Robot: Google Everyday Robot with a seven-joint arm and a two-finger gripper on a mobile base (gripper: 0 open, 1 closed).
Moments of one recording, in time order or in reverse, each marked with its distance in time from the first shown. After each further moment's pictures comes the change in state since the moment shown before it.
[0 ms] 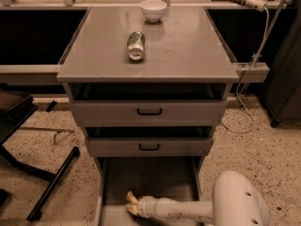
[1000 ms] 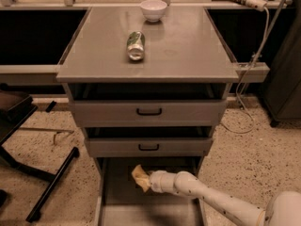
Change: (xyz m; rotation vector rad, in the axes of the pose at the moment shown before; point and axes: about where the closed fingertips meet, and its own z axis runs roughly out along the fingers) arm -0.137 -0.018 -0.116 -0.105 -0.162 0.008
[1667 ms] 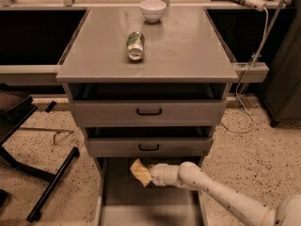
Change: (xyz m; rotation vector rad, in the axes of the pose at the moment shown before) arm -0.045 0.020 -0.028 -0.106 -0.011 -0.017
